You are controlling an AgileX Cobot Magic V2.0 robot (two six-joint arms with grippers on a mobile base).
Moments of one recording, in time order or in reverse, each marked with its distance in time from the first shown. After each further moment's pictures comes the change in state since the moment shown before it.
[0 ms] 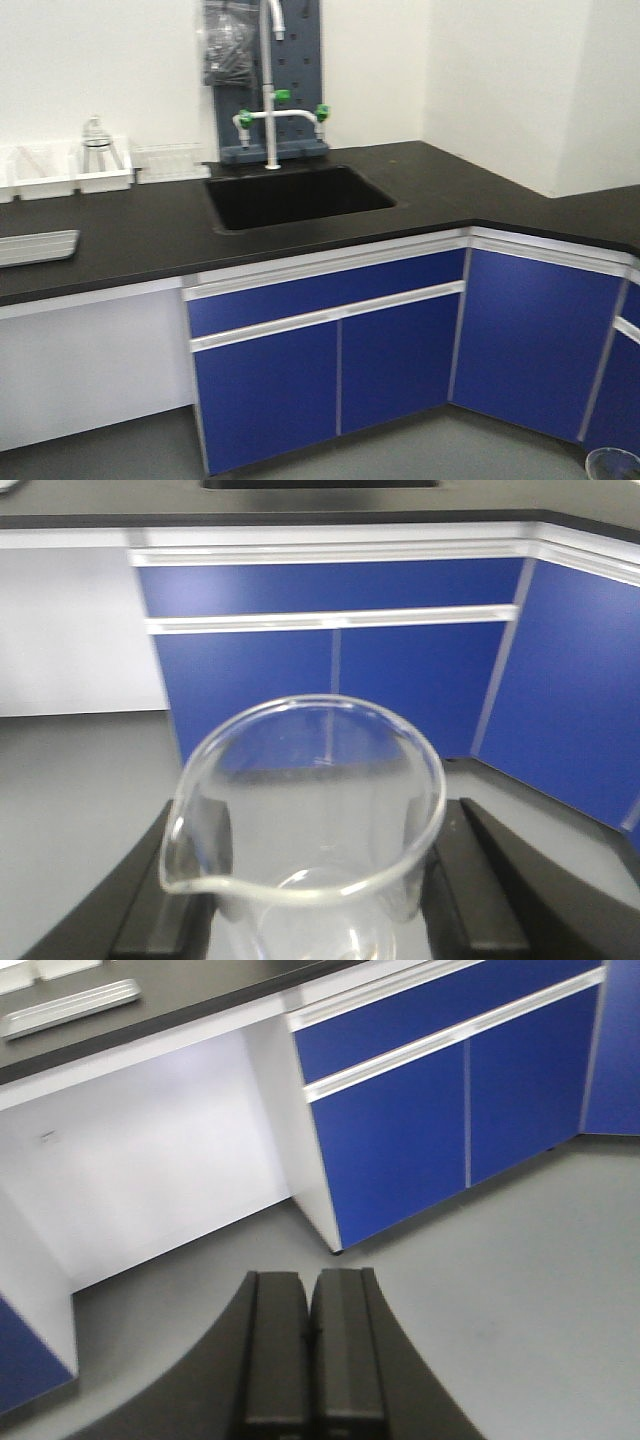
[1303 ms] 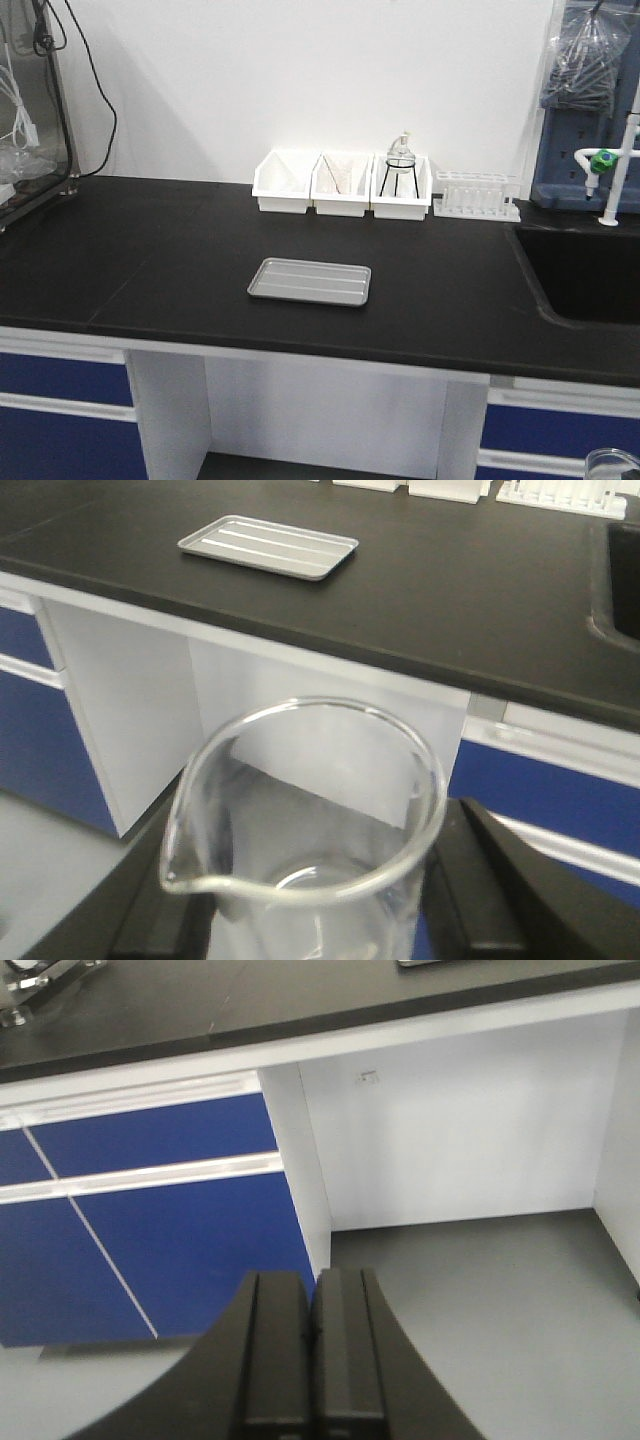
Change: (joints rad) left arm 0.000 0.000 0.000 0.000 0.000 0.000; right arm 0.000 0.000 0.000 0.000 0.000 0.000
